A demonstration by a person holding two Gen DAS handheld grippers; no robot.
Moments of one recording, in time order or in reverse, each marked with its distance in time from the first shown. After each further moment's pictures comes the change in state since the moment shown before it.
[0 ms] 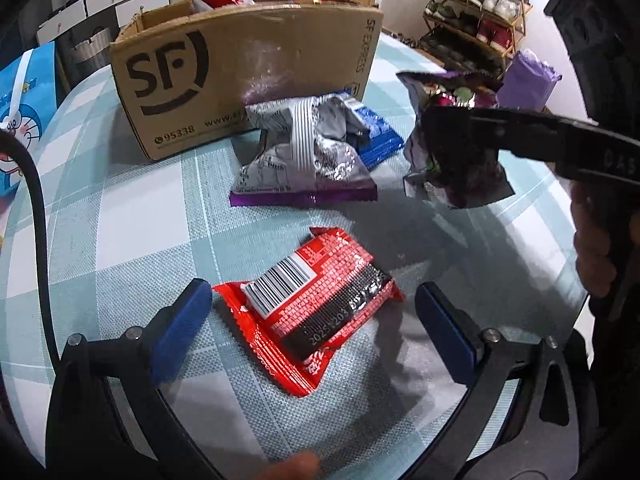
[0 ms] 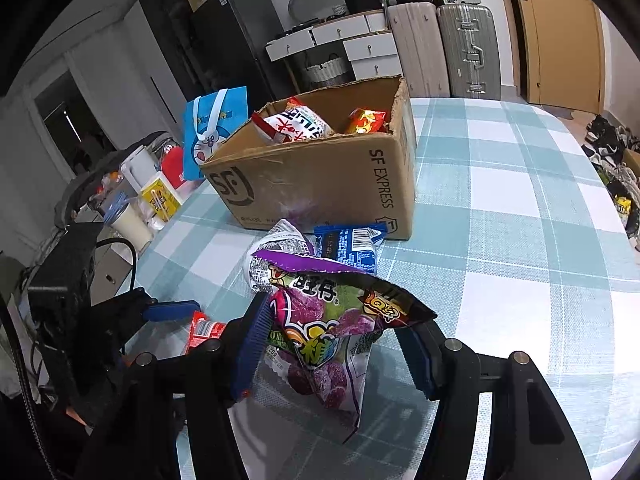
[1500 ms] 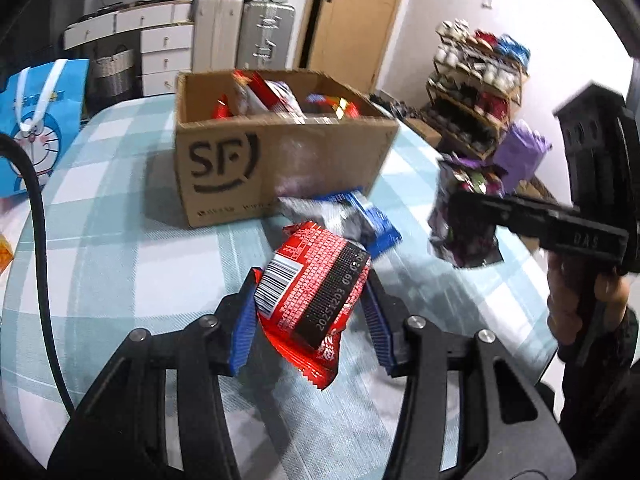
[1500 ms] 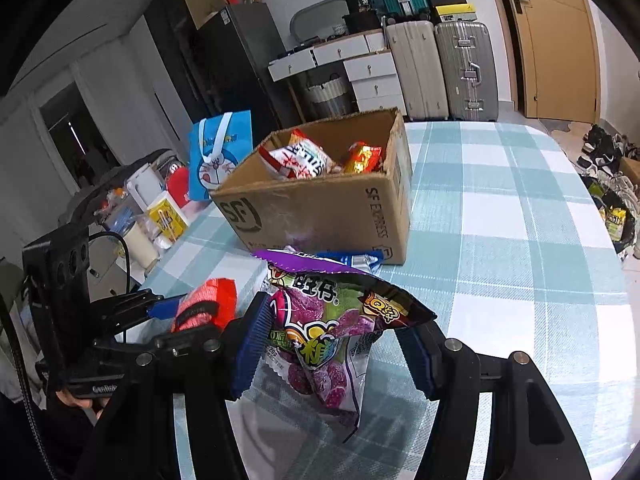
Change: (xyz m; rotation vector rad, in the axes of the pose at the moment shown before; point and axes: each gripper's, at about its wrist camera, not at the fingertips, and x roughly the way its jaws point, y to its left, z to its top) left arm -0.064 0.048 0.010 -0.136 -0.248 -0.065; right arm -0.025 -0.002 0.006 0.008 -0.088 0.007
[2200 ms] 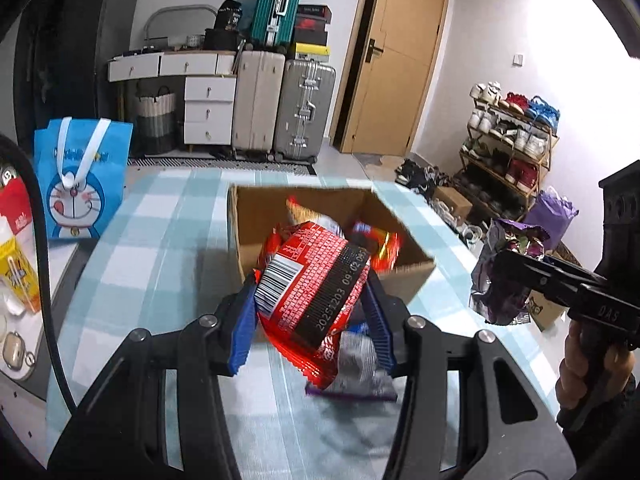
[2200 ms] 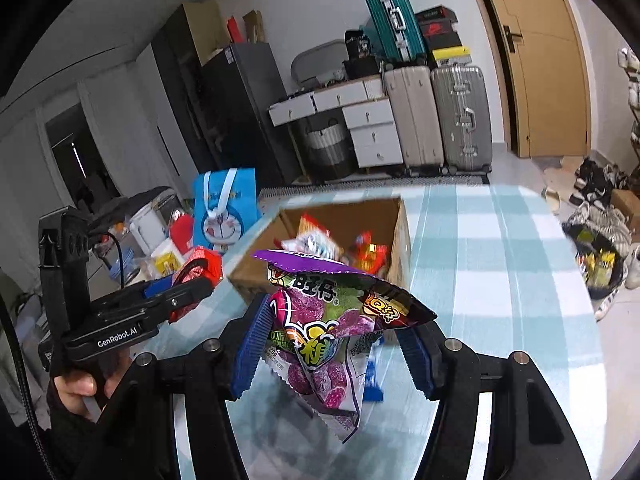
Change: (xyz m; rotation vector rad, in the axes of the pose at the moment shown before) left arm -0.048 0.014 0.101 -0.067 -0.214 0.121; right arm -0.039 0.021 0.058 -0.018 -0.167 -0.025
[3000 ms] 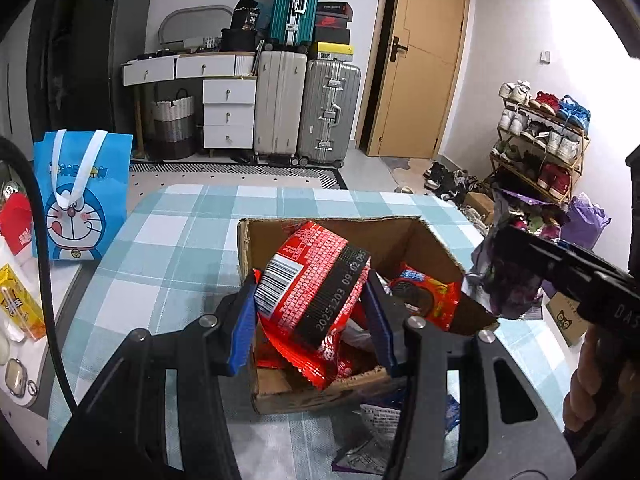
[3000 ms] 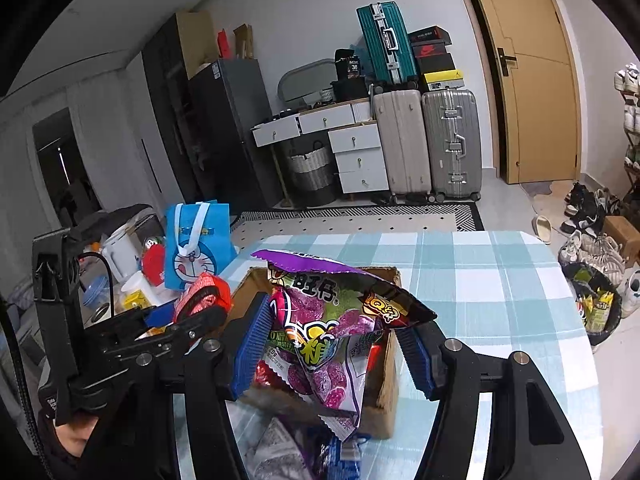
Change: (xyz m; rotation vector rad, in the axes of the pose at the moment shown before) left arm 0.091 0.008 0.042 -0.004 0.011 0.104; right arm 0.075 -0.006 0.068 -0.021 -0.067 -0.069
